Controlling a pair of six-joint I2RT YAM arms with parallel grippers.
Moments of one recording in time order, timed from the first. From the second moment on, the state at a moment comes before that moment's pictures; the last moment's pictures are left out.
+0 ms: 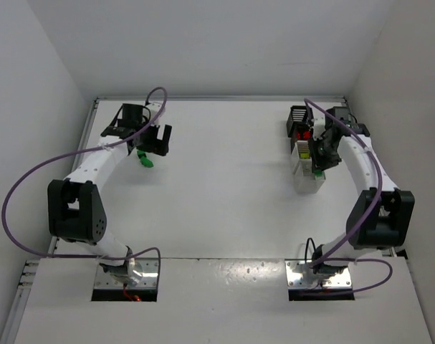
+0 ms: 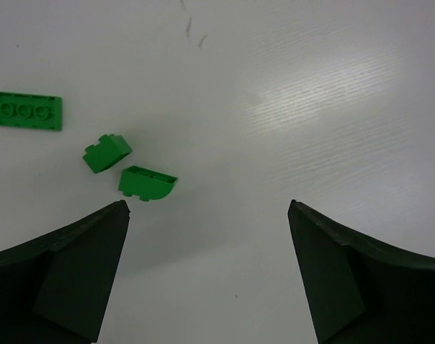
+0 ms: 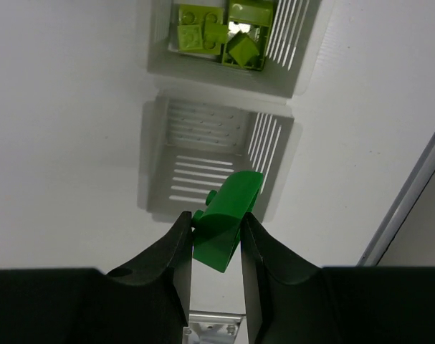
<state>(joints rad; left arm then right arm) -0.10 1.57 1.24 -0.48 0.17 0.15 -0.06 1.52 1.24 -0.92 -0.03 -0.25</state>
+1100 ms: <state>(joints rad) 0.22 2.33 1.91 -0.54 0.07 0.12 -0.07 1.62 1.36 -0.88 -0.01 -0.20</state>
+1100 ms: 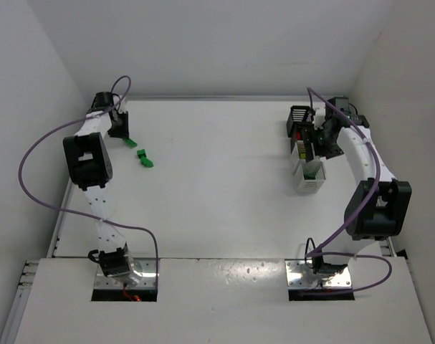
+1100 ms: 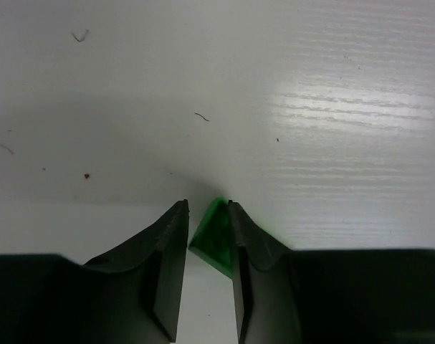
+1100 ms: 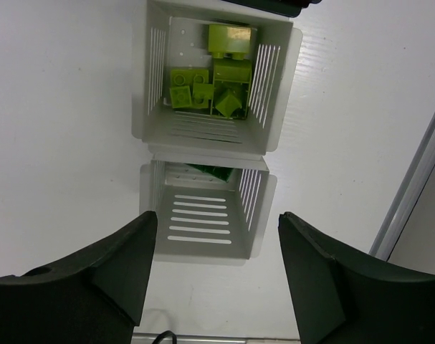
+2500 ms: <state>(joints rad) -0.01 1.73 1.35 -0.40 0.25 0.04 0.21 1.66 1.41 -0.98 -0.53 -0.24</state>
